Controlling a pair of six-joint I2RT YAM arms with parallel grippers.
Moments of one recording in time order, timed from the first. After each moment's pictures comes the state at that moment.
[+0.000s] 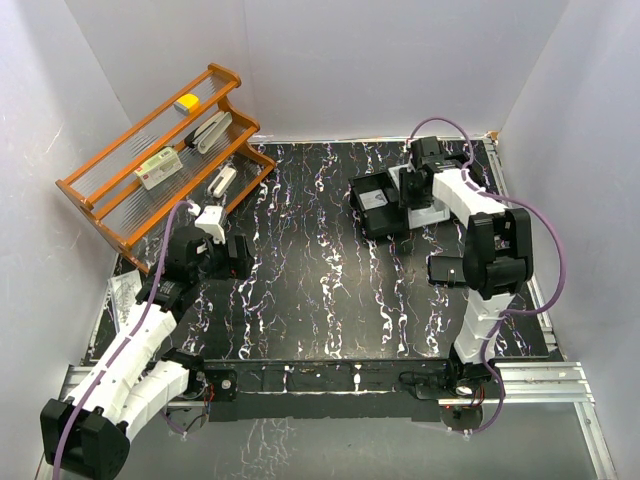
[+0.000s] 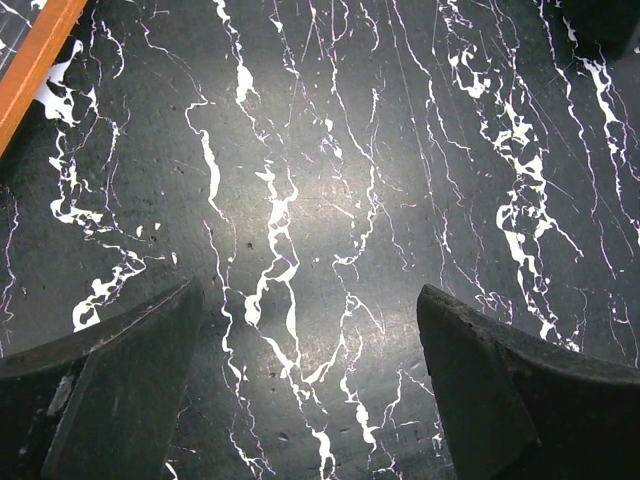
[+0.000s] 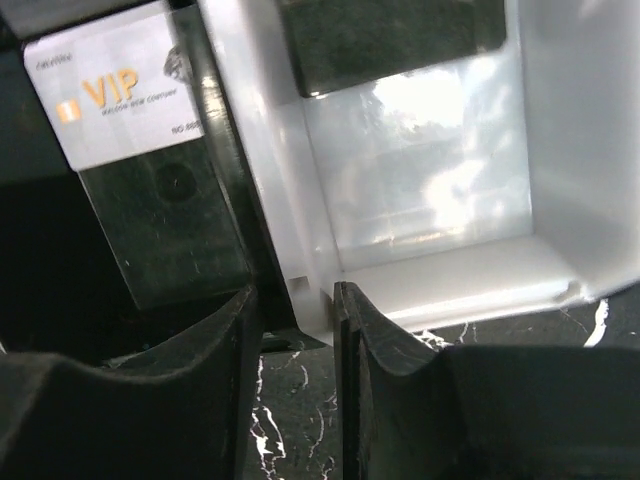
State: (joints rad) left arm -0.30 0.83 0.62 -0.40 0.08 -0.21; right arm 0.13 1.93 1.51 -0.59 -0.03 0.13
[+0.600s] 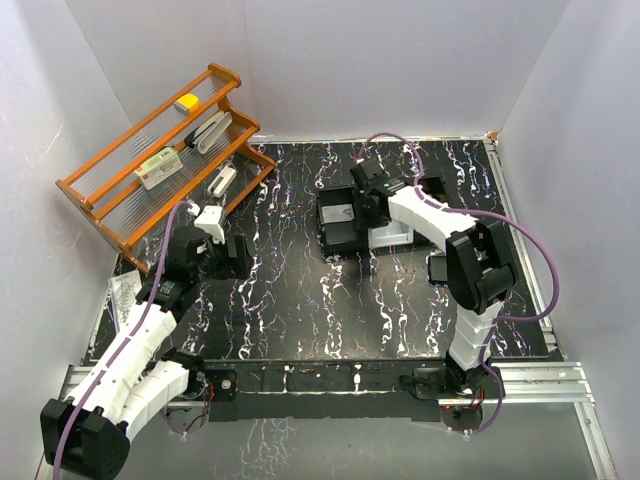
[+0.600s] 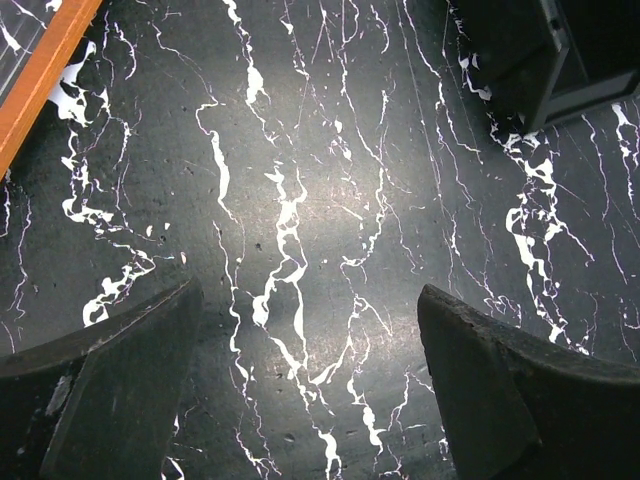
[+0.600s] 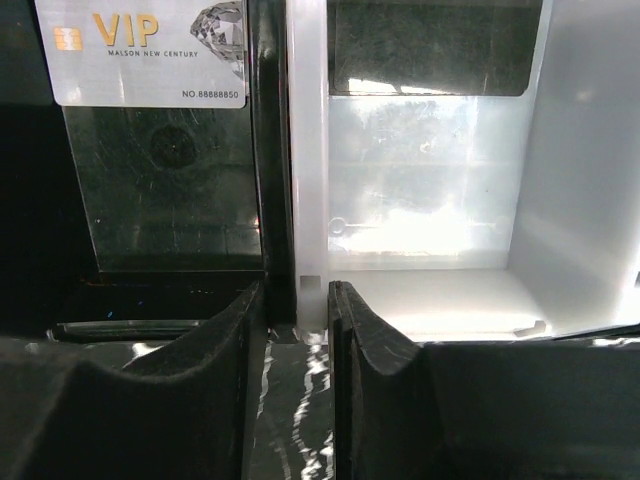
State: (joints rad) left arm -0.30 0.83 0.62 -0.40 0.06 -0.20; right arm 0.45 1.87 1.45 -0.62 0.18 0.29
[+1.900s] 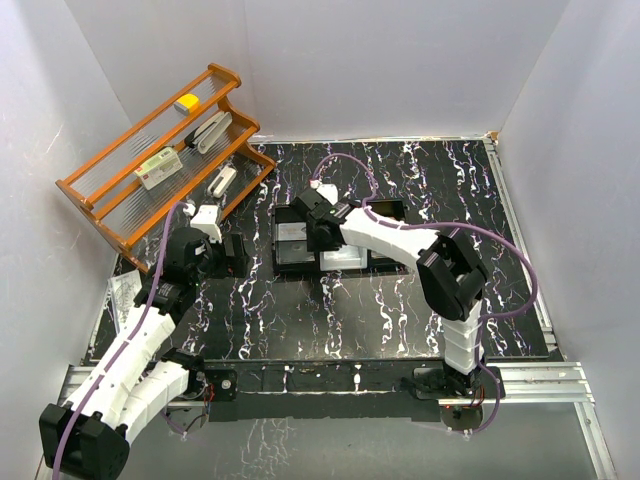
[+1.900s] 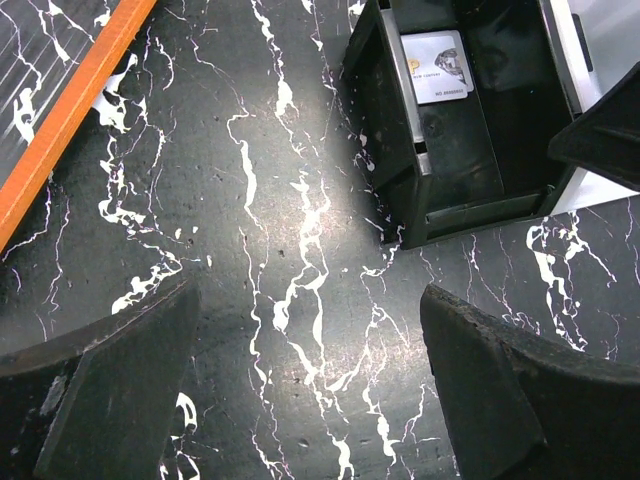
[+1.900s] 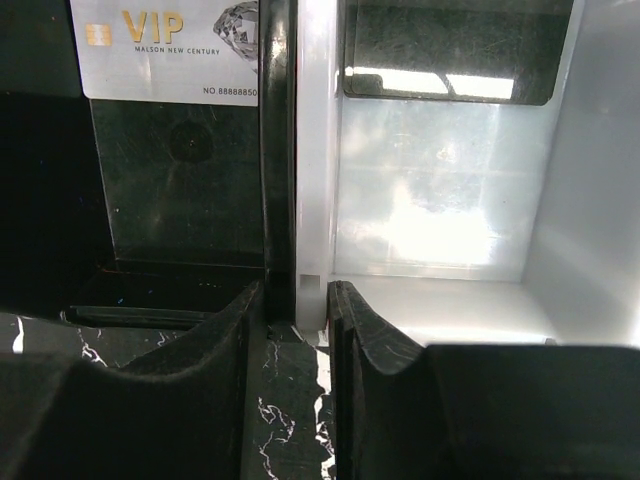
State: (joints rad) left arm -0.30 0.81 0.62 -0.40 -0.01 -0.20; right arm 0.81 1.94 1.54 -0.69 0.29 0.69
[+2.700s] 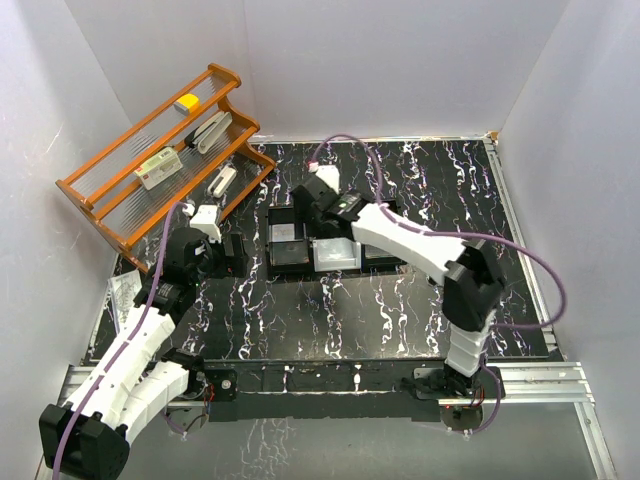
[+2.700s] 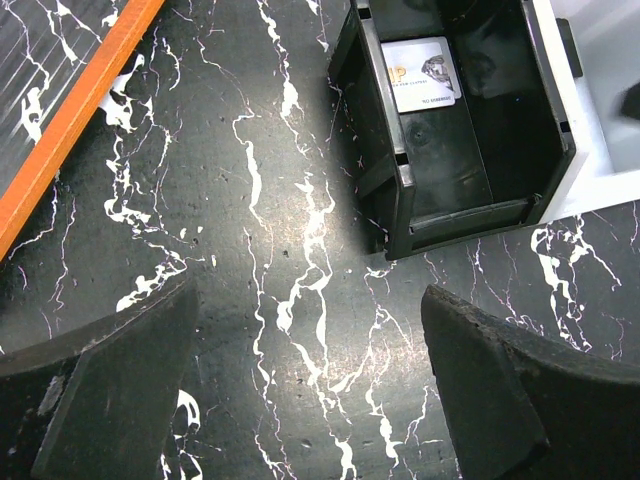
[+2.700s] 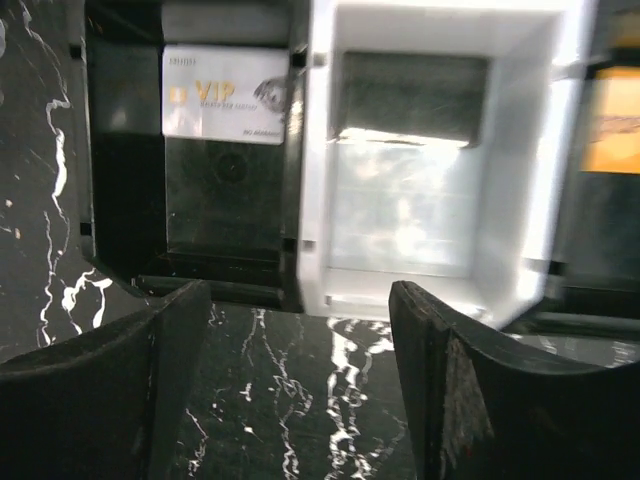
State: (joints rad) left arm -0.30 0.81 0.62 -0.40 -0.02 -0.20; right arm 0.84 1.88 1.62 -0.72 0.33 0.65
